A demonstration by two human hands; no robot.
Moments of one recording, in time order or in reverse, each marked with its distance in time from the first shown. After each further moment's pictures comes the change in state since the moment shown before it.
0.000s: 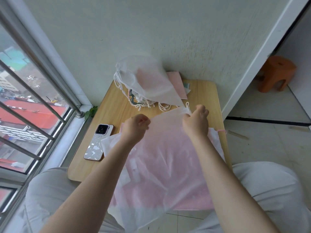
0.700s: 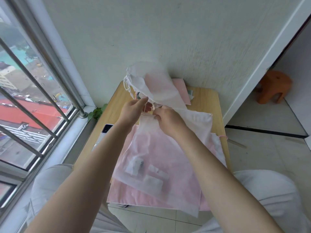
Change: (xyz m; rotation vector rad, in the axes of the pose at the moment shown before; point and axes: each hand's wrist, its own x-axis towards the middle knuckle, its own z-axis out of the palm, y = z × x) left_hand 0.002 0.043 -0.064 -0.533 0.002 -0.092; right_hand -0.026 -0.069 0.026 -0.196 -0.360 -0.728
